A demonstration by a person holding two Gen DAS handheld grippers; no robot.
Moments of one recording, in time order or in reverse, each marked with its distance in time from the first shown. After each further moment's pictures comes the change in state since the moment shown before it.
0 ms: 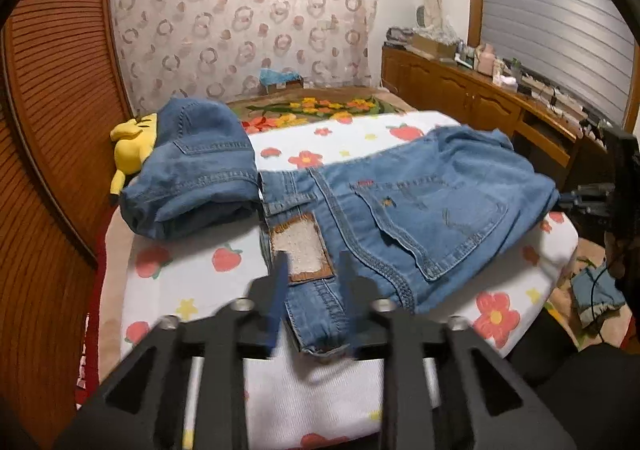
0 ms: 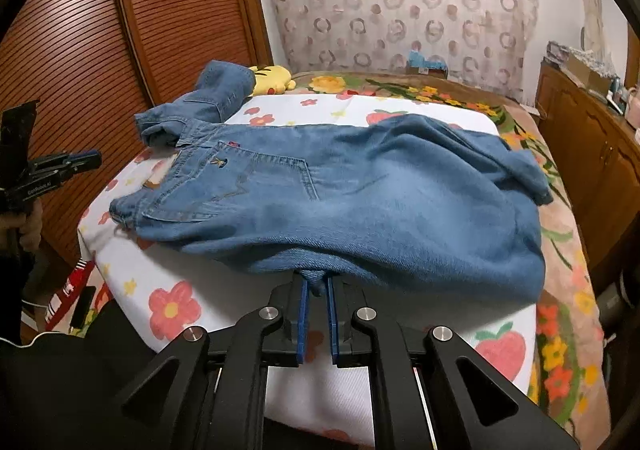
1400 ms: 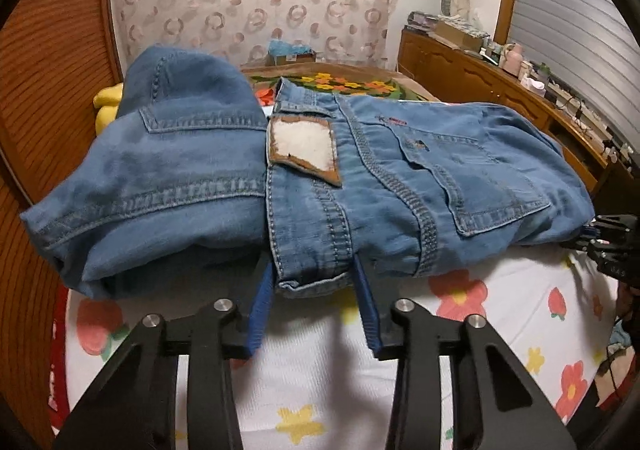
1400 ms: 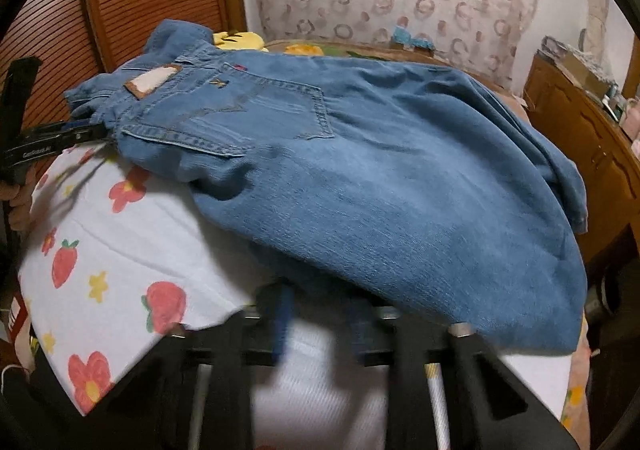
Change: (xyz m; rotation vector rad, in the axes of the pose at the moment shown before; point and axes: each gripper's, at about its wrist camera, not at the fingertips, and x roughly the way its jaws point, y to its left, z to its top) left arm 0.139 0.038 0.025 -0.071 0.091 -0.013; right arm 0.112 0.015 0.068 -0.079 0.112 -0.114
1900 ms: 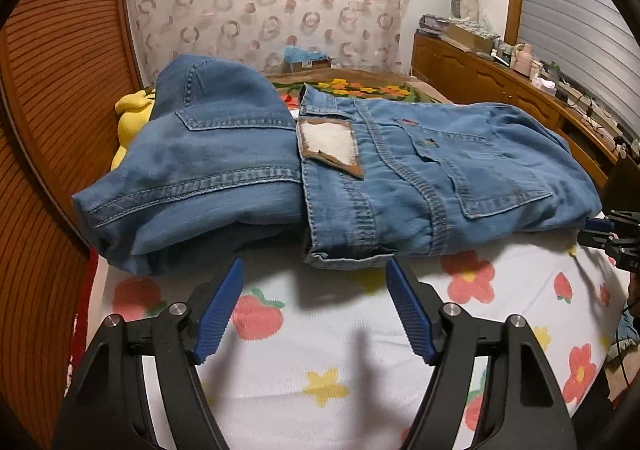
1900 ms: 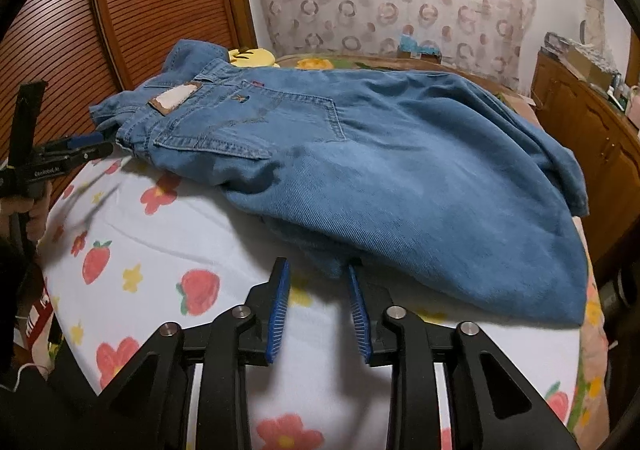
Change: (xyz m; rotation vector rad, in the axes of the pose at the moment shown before) left arm -0.020 0.009 -0.013 -0.004 -0.012 0.059; right arm -0.022 -0.005 -0.016 0.061 -0.048 0.064
